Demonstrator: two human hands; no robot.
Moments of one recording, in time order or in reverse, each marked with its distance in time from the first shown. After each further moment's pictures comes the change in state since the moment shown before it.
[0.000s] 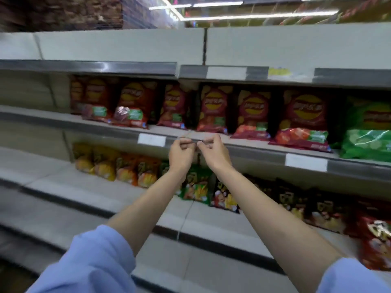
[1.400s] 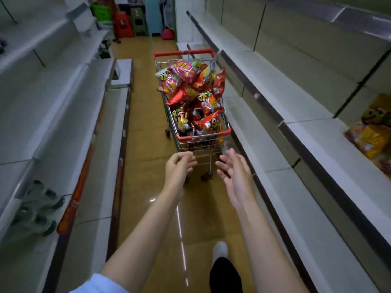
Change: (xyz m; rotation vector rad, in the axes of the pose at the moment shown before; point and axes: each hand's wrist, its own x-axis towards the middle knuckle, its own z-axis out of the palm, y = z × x) left_hand 0.018 -0.200 -0.753 -0.132 1.033 -0.378; right_hand -0.170 -0.160 0.742 0.743 -1.030 0.471
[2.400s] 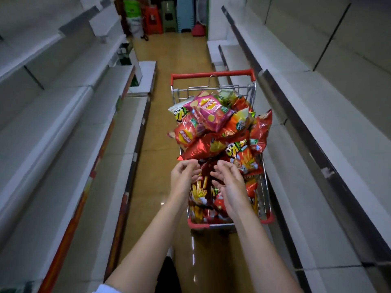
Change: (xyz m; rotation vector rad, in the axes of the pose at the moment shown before) left_hand 0.420 0.089 0.079 -0.039 0.127 -0.030; right_hand 0.427 -0.029 0.166 -0.100 -0.180 0.122
